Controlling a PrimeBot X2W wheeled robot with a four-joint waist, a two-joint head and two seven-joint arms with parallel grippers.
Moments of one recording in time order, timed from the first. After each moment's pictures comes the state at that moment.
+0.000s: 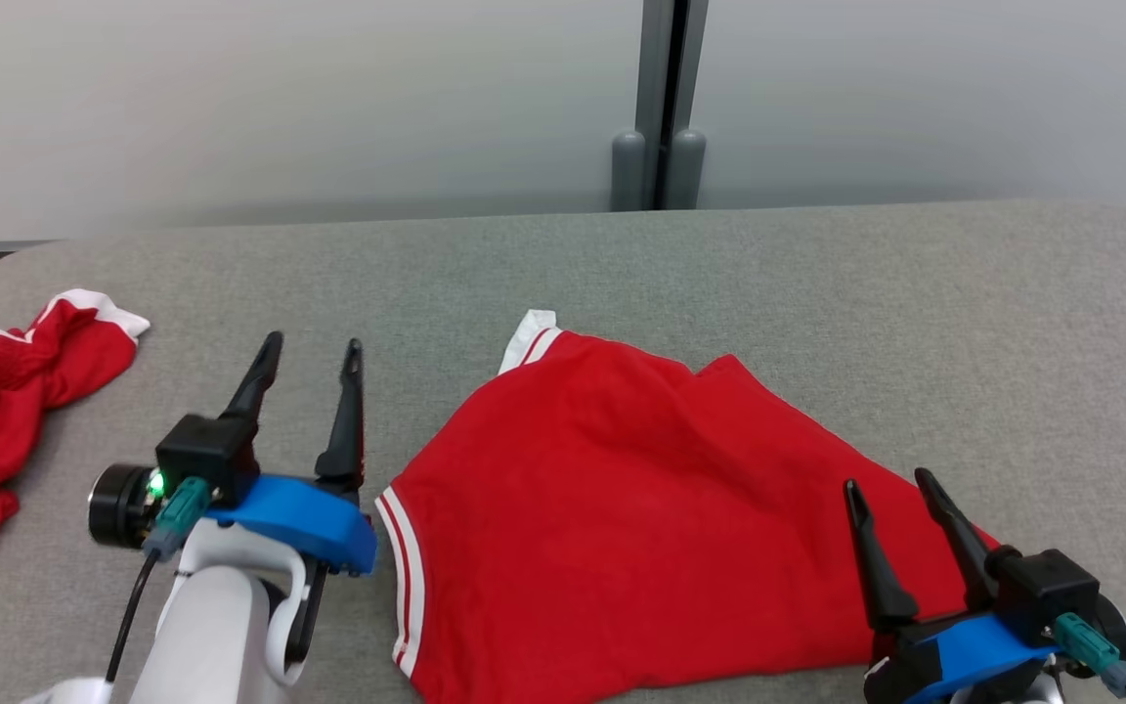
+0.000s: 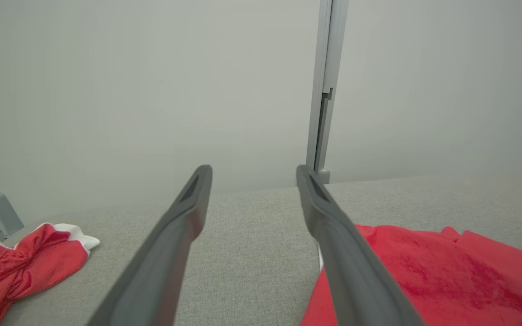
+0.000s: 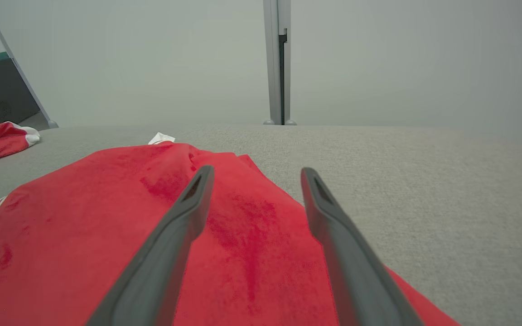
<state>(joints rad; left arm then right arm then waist) -0.27 0.10 -0.10 0.33 -0.14 -0.12 -0.17 -0.02 -0.05 0.04 0.19 0.12 0.13 -0.20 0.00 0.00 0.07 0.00</state>
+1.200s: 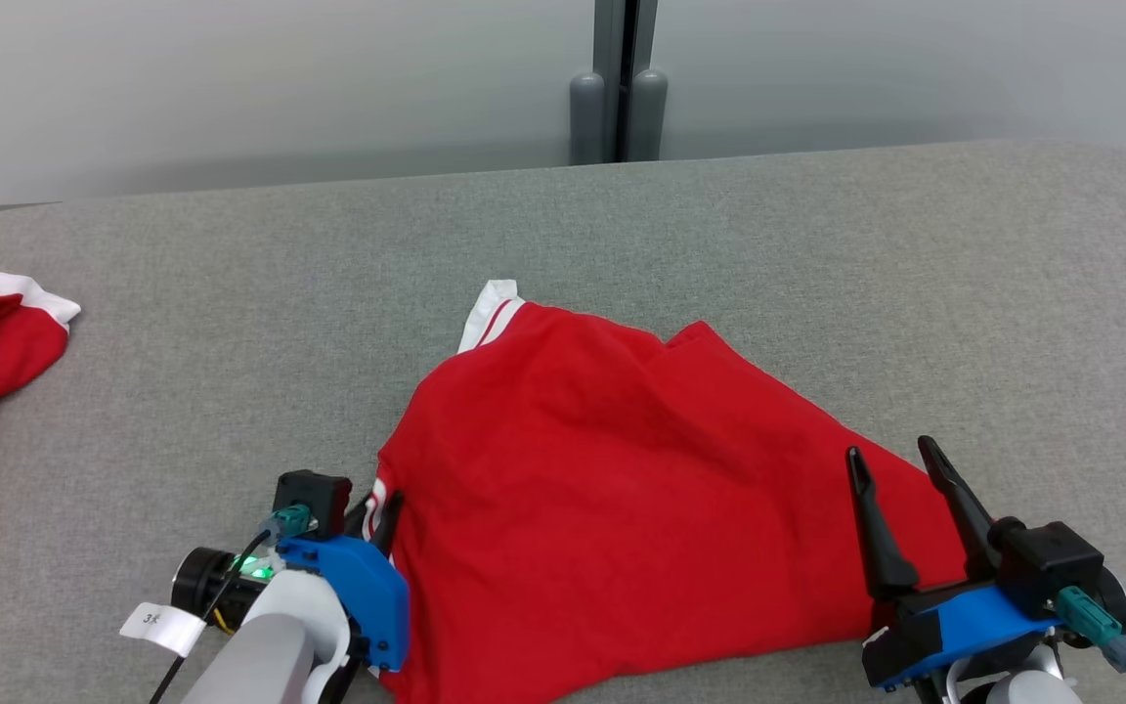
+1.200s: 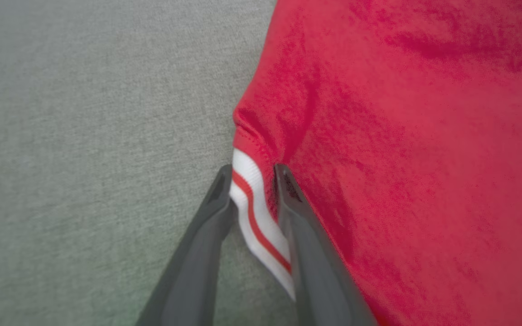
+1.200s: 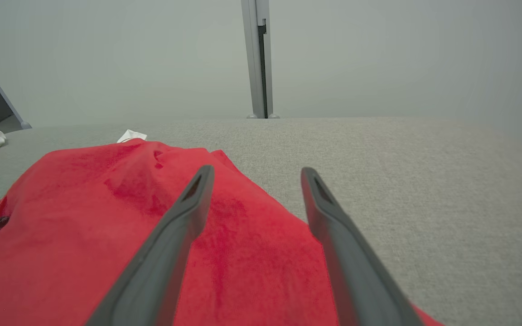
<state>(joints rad) -0.42 0.18 -0.49 0.83 -0.39 -0.13 -0.02 -0.09 -0.05 0.03 0.22 0.12 0.13 -0.22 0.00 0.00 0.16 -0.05</state>
